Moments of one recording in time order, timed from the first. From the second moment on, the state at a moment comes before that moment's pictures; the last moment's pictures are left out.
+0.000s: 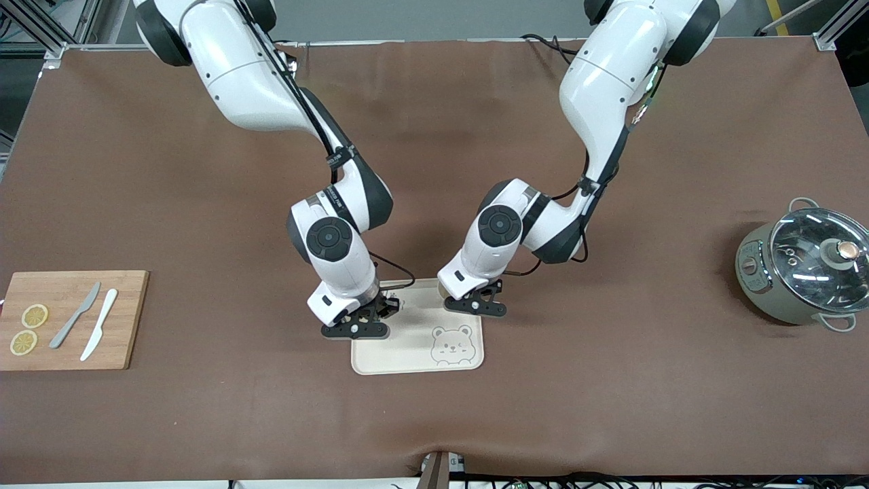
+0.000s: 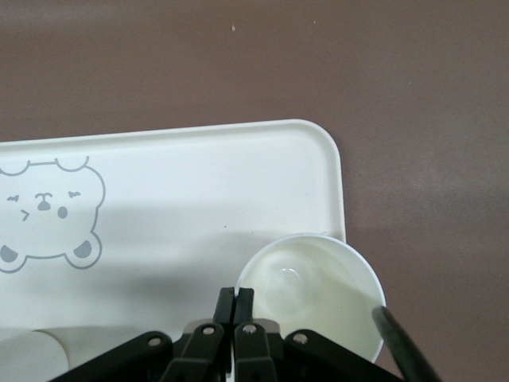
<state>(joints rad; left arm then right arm) -0.56 0.86 -0.09 -1.36 0.02 2.36 -0.52 0.56 0.84 -0.05 -1.29 0.00 2.30 0.55</state>
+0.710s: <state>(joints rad) -0.32 0.59 -0.06 -1.30 -0.07 1.96 -0.20 0.53 0.84 -0.07 -1.22 0.00 2.18 0.58</state>
